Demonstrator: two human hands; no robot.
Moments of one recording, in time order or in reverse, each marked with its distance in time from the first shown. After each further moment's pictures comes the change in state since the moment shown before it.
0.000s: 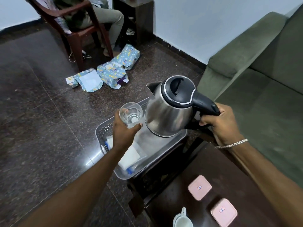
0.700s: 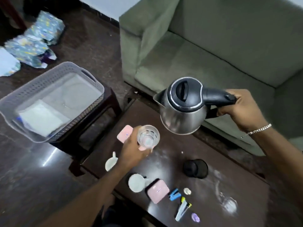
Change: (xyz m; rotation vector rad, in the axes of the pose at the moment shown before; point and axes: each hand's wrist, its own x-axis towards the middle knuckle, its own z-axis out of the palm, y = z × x) left_hand -0.323 0.032 0.172 0.071 -0.706 0.074; right_hand -0.234 -0.084 -0.307 -0.508 0.128 0.116
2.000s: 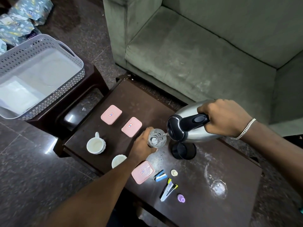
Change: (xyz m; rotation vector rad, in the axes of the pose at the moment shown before) left_hand -0.022 -0.066 0.148 0.207 -0.171 -0.064; right_hand -0.063 0.080 -0.012 -1.193 -0.414 -0.253
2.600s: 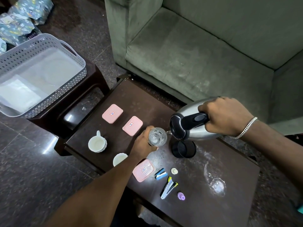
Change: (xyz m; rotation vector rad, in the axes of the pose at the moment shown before) left_hand -0.003 0.003 -0.002 -0.036 -0.001 -0.003; right_hand -0.006 -0.011 -0.017 -0.169 -0.009 -0.027
